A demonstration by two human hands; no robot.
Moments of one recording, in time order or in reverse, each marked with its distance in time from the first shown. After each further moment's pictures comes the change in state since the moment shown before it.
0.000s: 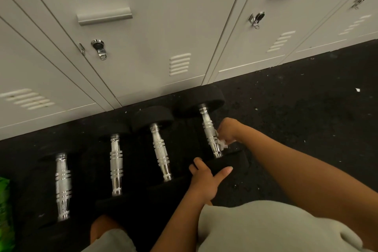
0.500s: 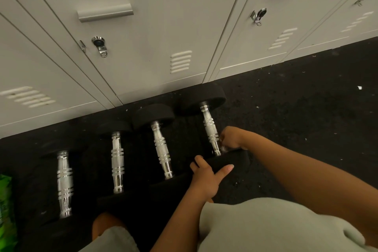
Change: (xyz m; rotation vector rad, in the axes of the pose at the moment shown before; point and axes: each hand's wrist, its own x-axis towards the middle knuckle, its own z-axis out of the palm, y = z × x) left_hand 0.001 -0.001 0.001 0.017 0.006 0.012; right_hand -0.001 0.011 0.014 -0.051 -0.099 -0.012
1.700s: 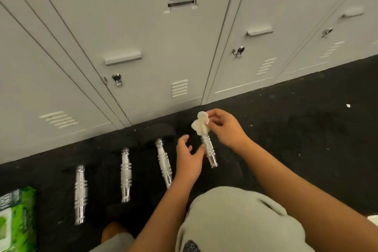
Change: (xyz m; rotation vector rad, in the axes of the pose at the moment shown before) left_hand -0.048 0.062 -0.056 -0.359 0.236 0.341; right_hand -0.093 -0.026 -0.035 0.784 0.551 -0.567
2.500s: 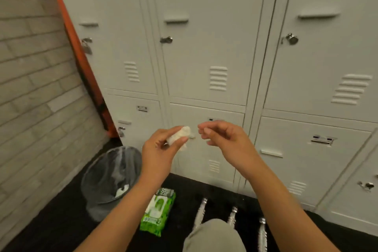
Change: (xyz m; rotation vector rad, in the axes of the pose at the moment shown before) left_hand -0.310 0.160 -0.306 -0.093 0.826 0.864; right_hand -0.221 -0.376 0.102 0.265 -0.584 -0.698
